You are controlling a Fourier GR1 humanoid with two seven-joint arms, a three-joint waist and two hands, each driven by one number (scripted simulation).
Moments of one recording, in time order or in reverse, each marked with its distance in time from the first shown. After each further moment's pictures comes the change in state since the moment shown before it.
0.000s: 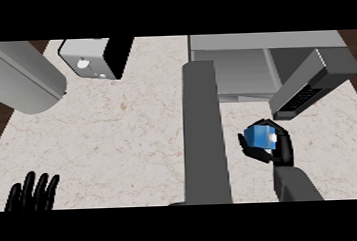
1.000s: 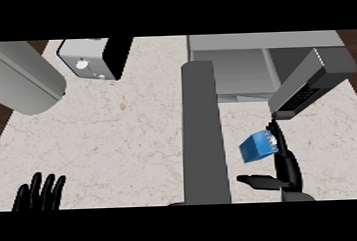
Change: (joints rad) left arm 0.023 -0.015 -0.056 -0.029 -0.037 0.040 0.000; right arm 0.239 0.009 0.094 -0.246 -0.003 0.206 0.054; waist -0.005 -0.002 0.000
